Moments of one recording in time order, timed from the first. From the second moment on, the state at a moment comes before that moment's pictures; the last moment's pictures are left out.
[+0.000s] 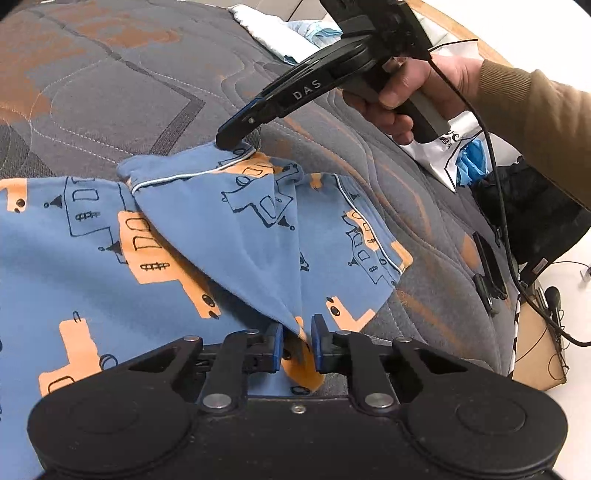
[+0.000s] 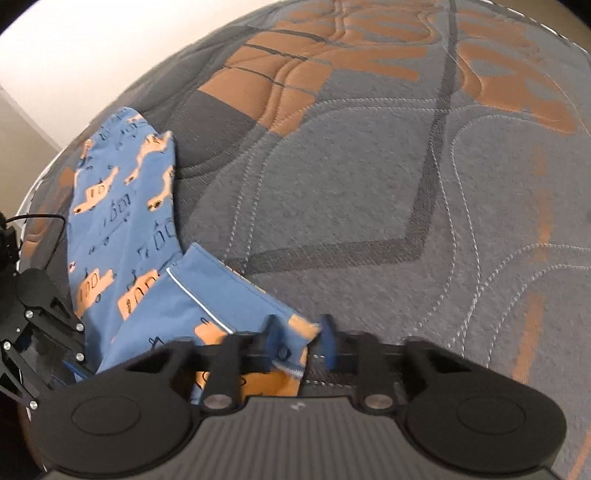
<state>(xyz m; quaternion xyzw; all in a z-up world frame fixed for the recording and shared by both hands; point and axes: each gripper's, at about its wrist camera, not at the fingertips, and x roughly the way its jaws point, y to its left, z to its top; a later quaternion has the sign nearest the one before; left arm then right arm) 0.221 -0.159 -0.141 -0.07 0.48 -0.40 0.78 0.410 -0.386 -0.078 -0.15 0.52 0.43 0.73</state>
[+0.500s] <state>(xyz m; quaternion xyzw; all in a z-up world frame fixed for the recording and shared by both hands) 0.183 -0.195 -0.126 0.07 0.43 -0.44 0.78 0.308 -0.471 -0.014 -0.21 0.48 0.45 0.72</state>
